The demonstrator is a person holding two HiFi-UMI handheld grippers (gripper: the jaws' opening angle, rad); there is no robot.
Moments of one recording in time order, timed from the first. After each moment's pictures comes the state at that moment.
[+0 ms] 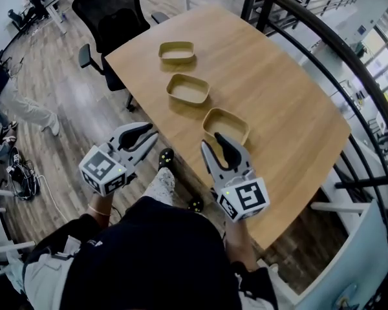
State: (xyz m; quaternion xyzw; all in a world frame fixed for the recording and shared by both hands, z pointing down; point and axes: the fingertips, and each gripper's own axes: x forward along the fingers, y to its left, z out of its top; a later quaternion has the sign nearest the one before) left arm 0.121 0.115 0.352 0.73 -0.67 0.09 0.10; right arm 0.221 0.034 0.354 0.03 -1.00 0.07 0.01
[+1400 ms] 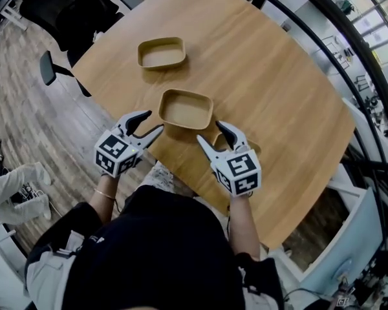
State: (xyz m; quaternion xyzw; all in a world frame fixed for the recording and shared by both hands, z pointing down) left arm -0.052 -0.046 0.490 0.75 -0.60 0.14 0.23; right arm 0.063 -0.109 0.487 0.07 -0.95 0.10 0.28
